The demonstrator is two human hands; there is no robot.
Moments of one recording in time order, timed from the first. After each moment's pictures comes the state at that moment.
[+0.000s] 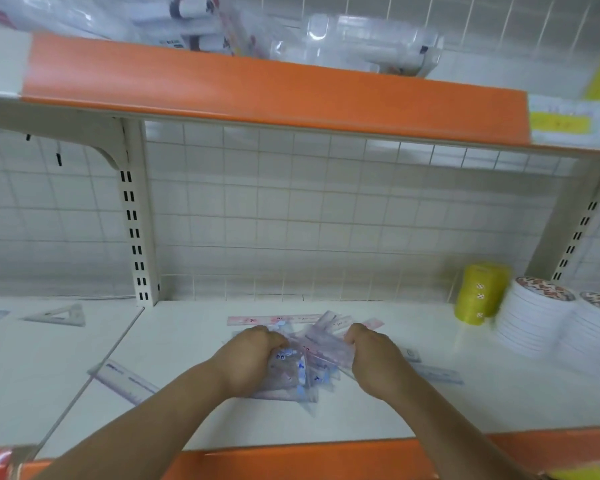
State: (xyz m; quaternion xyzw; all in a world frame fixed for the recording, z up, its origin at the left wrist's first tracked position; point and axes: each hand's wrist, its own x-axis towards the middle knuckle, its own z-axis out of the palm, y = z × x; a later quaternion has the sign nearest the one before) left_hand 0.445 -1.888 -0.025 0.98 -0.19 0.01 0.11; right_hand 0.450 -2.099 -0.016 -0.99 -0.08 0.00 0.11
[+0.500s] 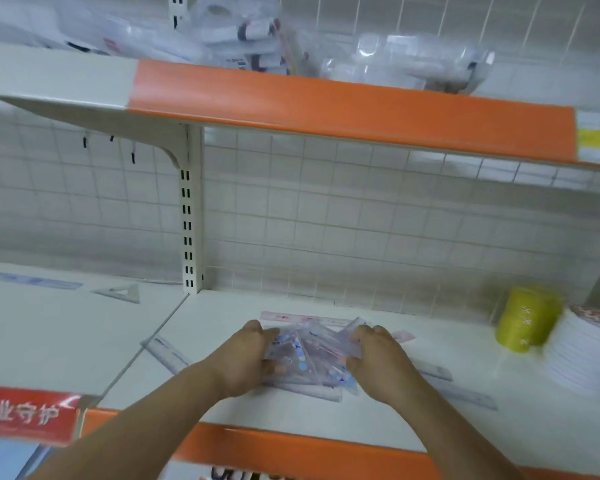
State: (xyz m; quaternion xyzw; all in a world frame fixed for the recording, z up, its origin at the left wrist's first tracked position) left_hand 0.412 -1.859 -0.026 0.98 -0.06 0.02 0.18; right_hand 0.446 -2.075 -0.011 -0.98 -0.15 -0.02 0.16
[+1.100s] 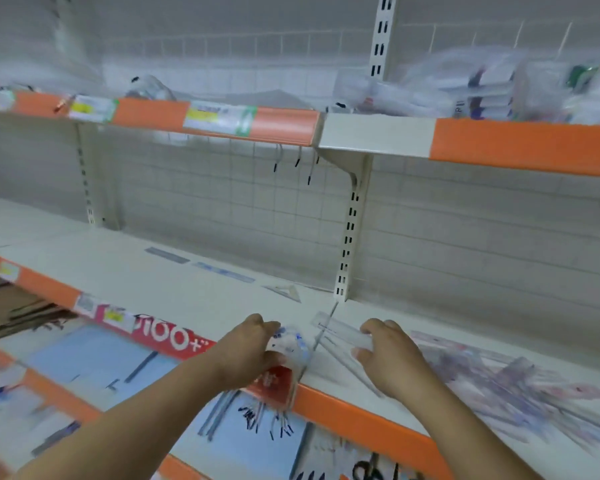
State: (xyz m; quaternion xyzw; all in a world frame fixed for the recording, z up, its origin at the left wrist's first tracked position) left_hand 0.265 -1.669 0.001 0.98 0.11 0.05 0.14; right_hand 0.372 -1.865 0.005 -0.95 -0.28 -0.01 0.16
